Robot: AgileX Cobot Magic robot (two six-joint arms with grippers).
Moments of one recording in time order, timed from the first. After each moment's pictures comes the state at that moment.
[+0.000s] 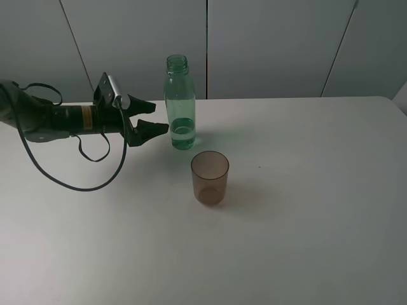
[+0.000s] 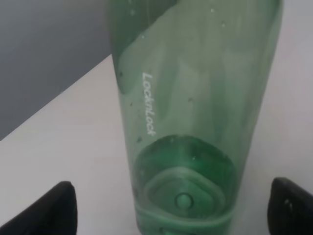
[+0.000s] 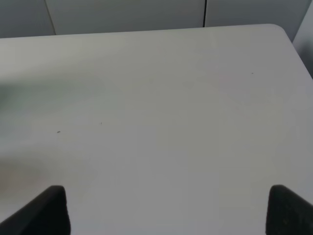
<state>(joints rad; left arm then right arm) -0.13 2.29 -1.16 1.20 -1.06 -0.49 -0.04 0.00 -0.50 0.01 1.10 0.01</state>
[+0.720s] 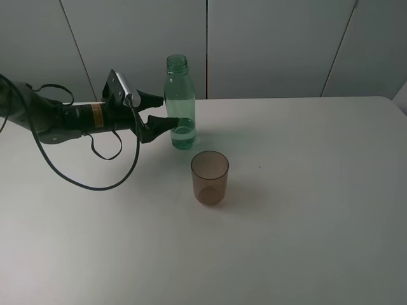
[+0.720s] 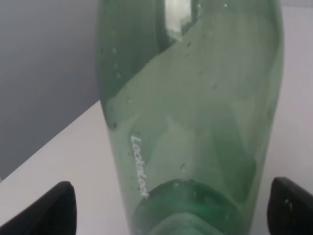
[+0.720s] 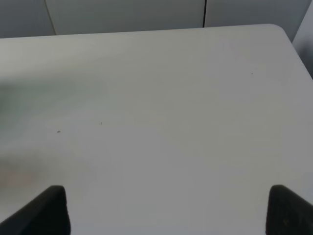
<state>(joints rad) -0.19 2.30 -1.16 1.06 -1.08 -0.41 -0.04 0.00 -0.50 0.01 1.10 0.01</state>
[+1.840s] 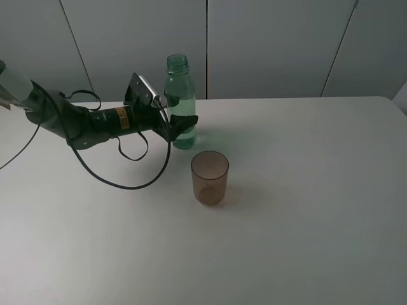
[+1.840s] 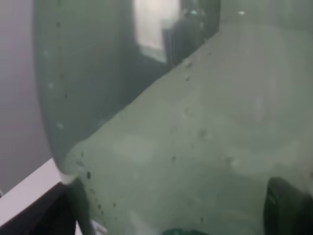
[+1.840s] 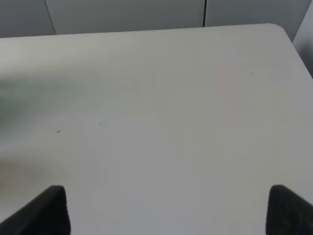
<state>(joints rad) -0.30 2.37 -1.24 0.85 -1.03 -0.34 -0.04 0.00 -0.50 0.01 1.10 0.01</state>
